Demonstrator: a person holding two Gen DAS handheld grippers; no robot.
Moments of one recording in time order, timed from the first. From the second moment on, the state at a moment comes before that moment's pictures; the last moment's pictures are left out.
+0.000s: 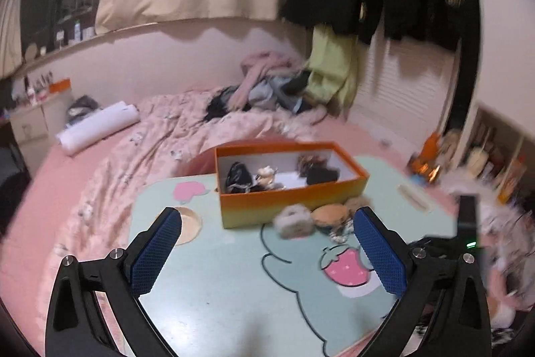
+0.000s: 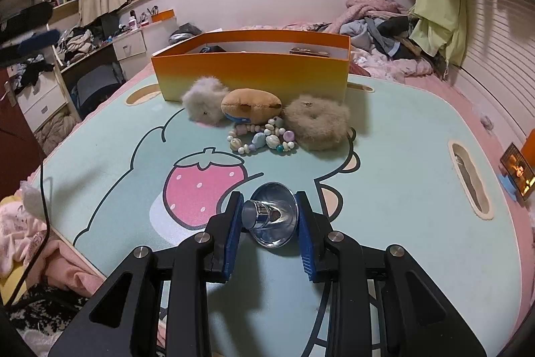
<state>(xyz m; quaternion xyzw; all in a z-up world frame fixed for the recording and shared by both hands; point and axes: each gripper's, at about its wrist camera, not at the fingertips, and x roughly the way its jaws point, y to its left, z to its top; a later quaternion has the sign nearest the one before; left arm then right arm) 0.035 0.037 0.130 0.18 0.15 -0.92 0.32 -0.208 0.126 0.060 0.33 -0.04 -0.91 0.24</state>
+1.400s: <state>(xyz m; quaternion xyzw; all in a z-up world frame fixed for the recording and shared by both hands) 0.217 -0.085 -0.109 0.33 0.30 -0.79 0.42 -0.208 0.120 0.061 0.33 -0.03 -0.91 0.24</state>
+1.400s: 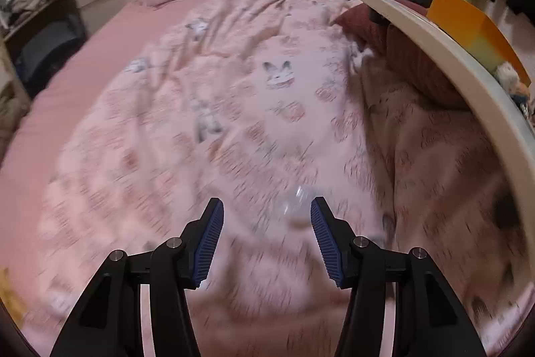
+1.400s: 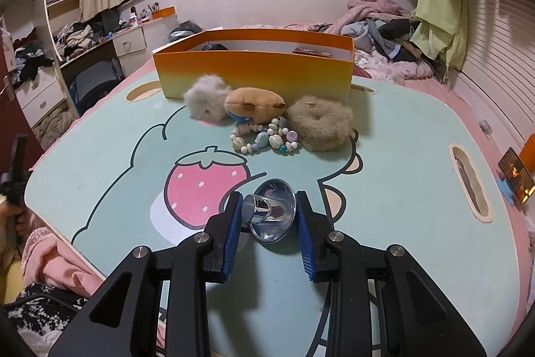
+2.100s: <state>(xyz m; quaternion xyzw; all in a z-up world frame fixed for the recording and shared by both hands) 0.193 -0.090 -0.119 0.37 0.25 -0.74 0.50 -0.206 0.115 0.061 0.34 -0.03 -0.91 0.23</state>
